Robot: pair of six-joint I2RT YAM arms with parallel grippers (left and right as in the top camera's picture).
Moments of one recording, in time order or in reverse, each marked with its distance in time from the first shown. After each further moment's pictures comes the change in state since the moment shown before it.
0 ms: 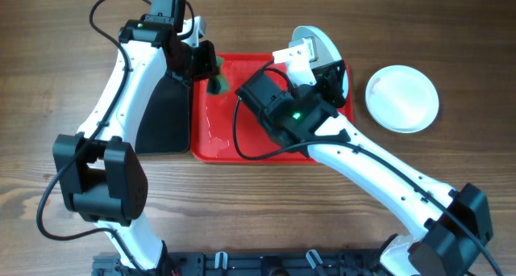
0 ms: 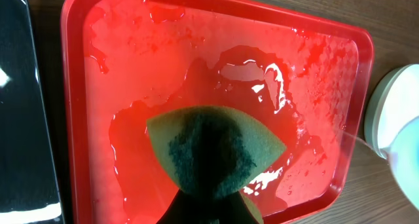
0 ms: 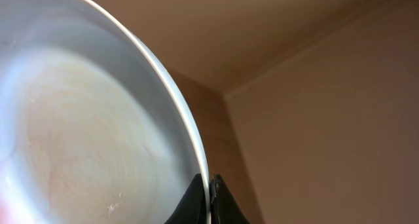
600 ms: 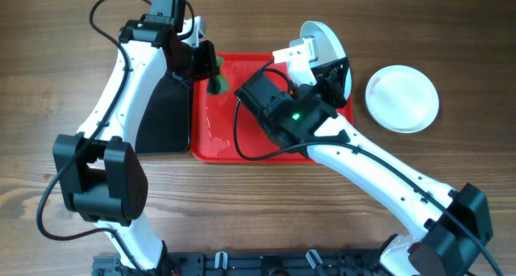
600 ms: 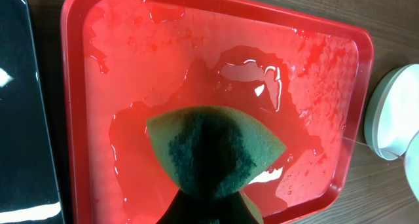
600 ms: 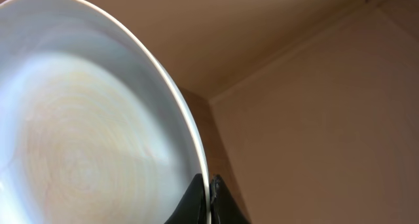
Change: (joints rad) left arm 0.000 0.000 0.000 0.000 0.000 0.000; right arm 0.003 0.000 0.000 0.001 0.050 0.000
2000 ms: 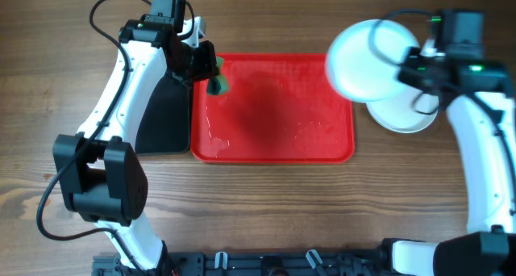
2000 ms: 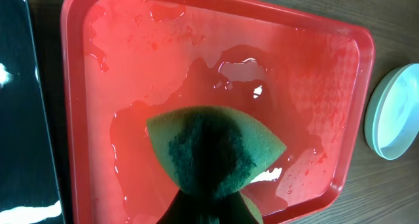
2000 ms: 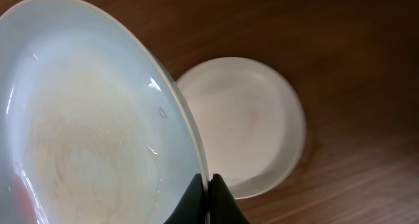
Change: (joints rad) left arm 0.000 0.000 0.000 -0.003 0.000 0.000; right arm -0.939 -0.154 -0.003 0.013 -1.320 0.037
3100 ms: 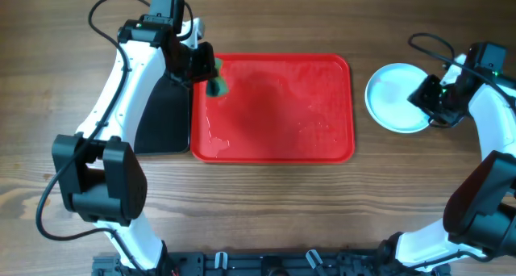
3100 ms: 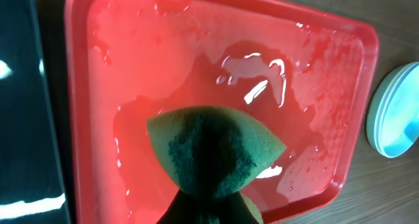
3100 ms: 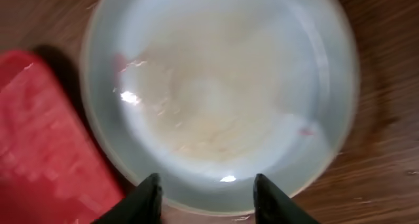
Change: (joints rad) left arm 0.011 0.000 0.000 -0.027 0.000 0.000; right arm -0.241 0.237 -0.158 0.113 -0.356 -0.100
